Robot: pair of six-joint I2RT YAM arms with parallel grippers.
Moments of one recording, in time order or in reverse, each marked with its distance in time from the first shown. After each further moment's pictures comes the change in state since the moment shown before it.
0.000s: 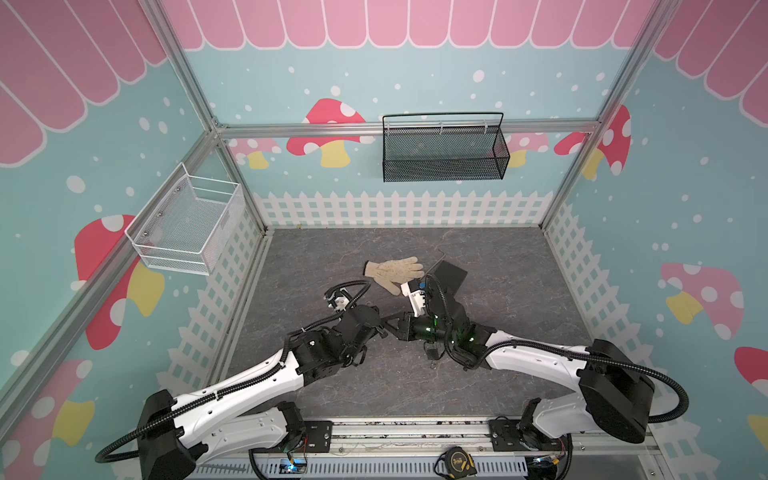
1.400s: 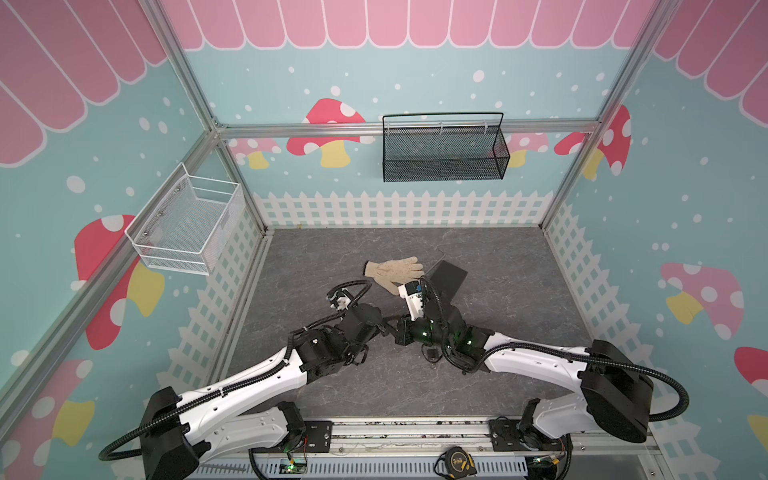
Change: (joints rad) left arm 0.006 0.024 -0.006 0.011 0.048 -0.022; right arm 0.045 -0.006 0.013 -0.053 0.141 -0.153
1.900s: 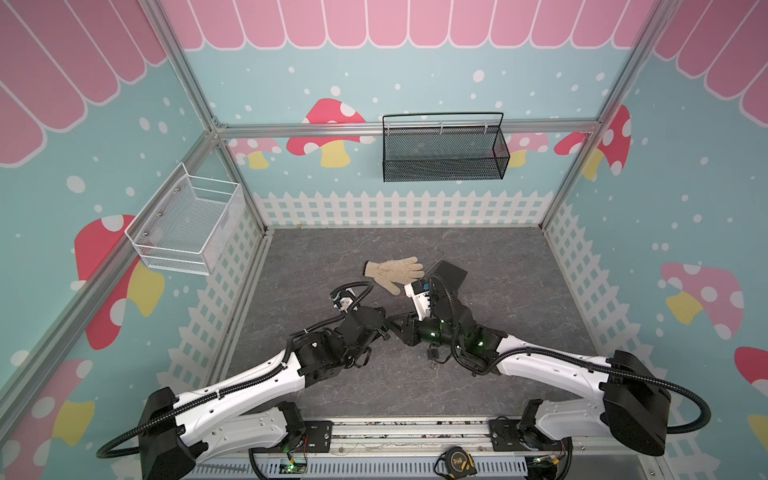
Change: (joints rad) left arm -0.033 -0.021 0.000 0.050 -0.019 0.031; right arm -0.014 -0.115 -0.023 -0.061 -0.054 -0.019
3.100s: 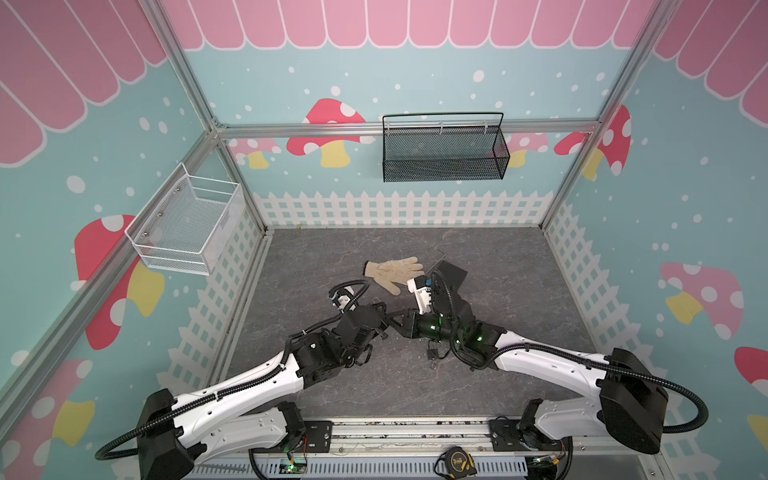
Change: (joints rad) left arm 0.001 -0.009 -0.011 0.070 -0.018 0.002; right arm -0.026 0.036 0.038 -0.014 -0.013 0.158
